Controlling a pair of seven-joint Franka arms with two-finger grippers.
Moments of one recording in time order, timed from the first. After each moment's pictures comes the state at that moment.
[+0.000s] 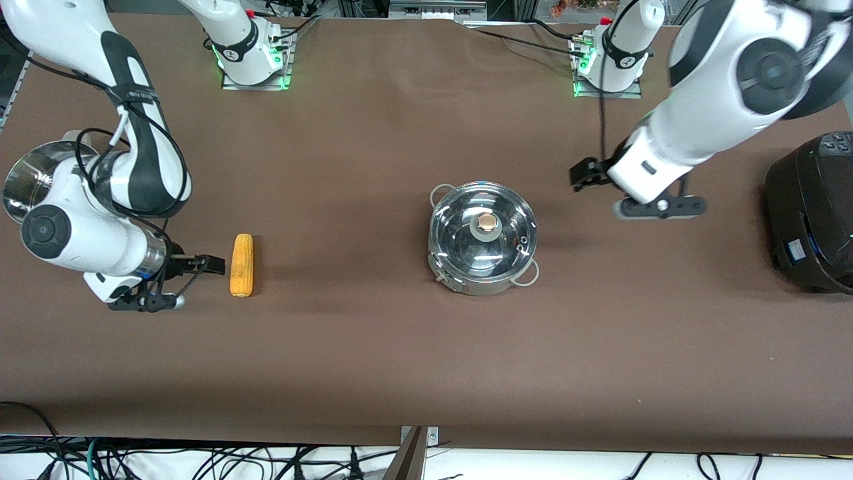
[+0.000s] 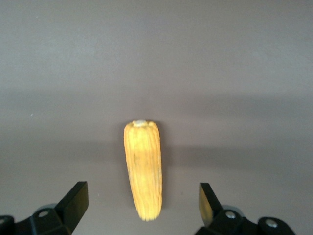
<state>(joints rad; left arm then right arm) -0.09 0.21 -0.29 -1.58 -0.09 1.69 -0.45 0.02 0.53 0.05 -1.61 0.04 2.07 0.02</state>
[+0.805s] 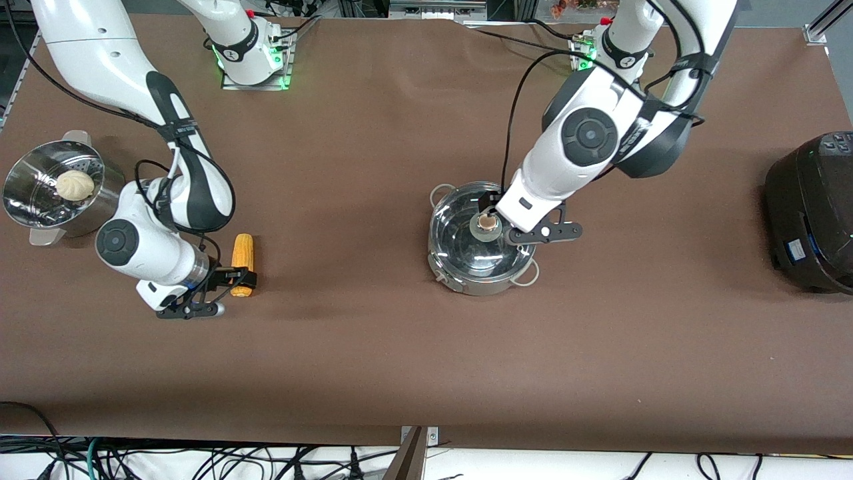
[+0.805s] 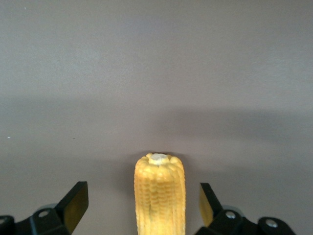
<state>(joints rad) -0.28 0.42 -0.30 -1.59 -0.03 1.91 -0.68 0.07 0.62 0.05 -1.72 0.04 2.36 0.02</state>
